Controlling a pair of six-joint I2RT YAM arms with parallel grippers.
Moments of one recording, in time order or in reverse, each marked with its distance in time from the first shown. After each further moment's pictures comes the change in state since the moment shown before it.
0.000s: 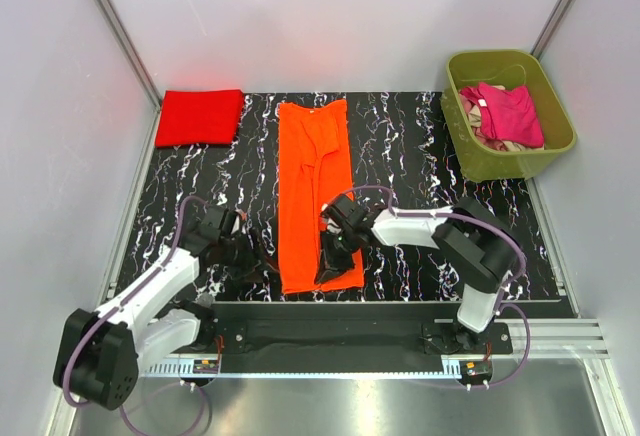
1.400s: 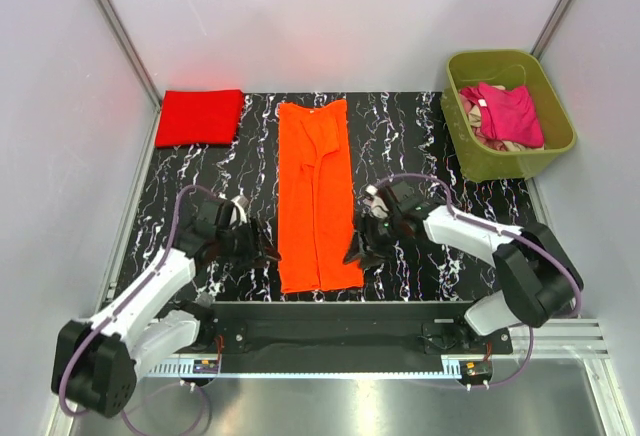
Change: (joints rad) left arm -0.001 0.026 0.076 0.060 0.028 0.098; right arm -0.326 -0.352 -0.231 -0.122 -0.062 -0.186
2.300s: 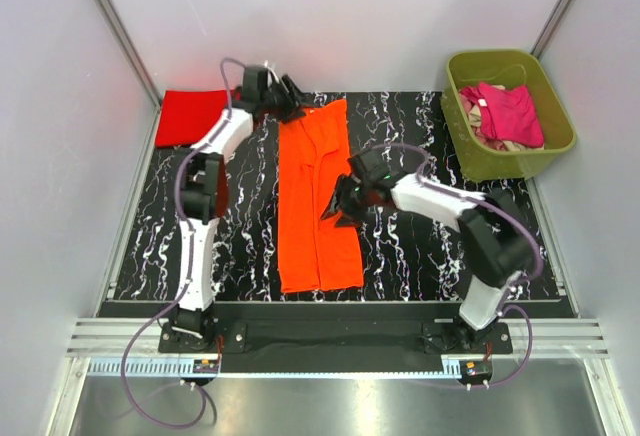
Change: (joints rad) left arm 0.139 1.422 1.529 0.385 0.068 -0.171; right arm 0.095 0.324 0.412 0.035 0.294 0.304
